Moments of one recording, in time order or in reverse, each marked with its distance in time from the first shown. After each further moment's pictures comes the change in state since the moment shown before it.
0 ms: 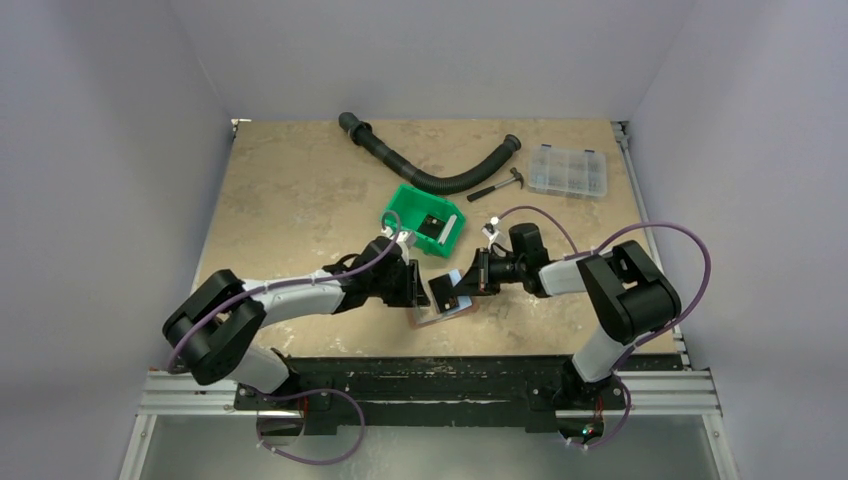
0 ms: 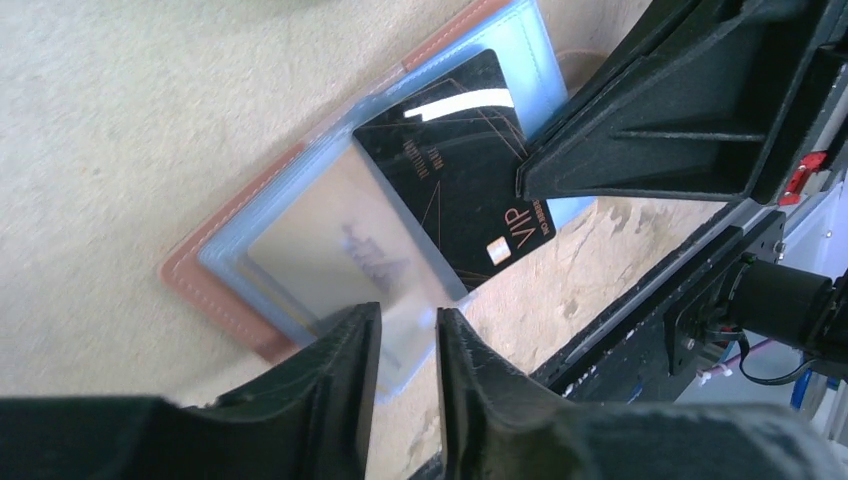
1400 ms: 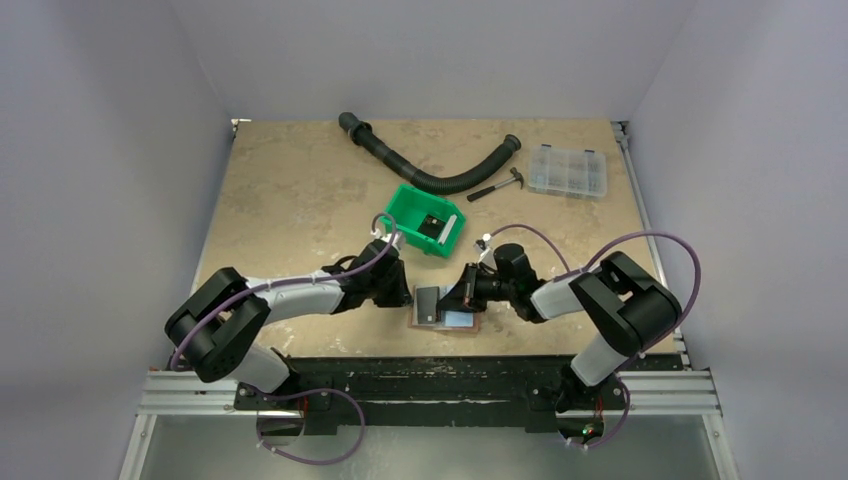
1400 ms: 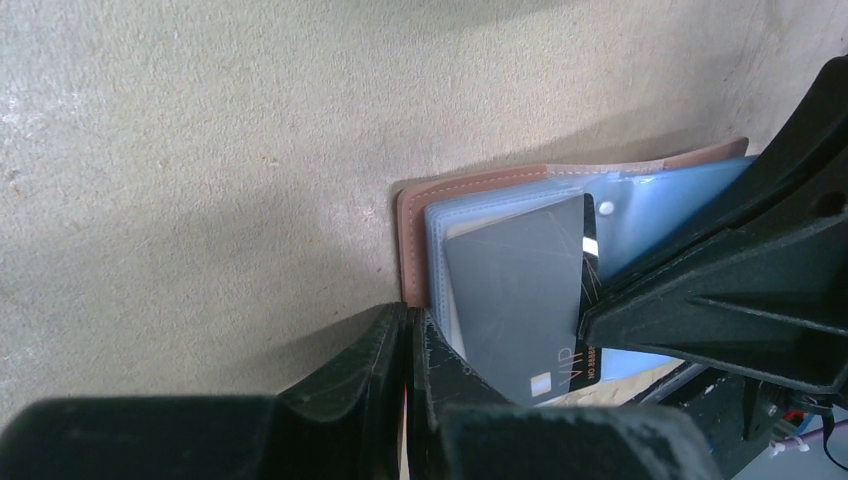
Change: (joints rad) left arm 0.019 -0.004 -0.016 -0.087 -0.128 0.006; right arm 0.200 -0.045 -0.138 0.251 0.204 0.331
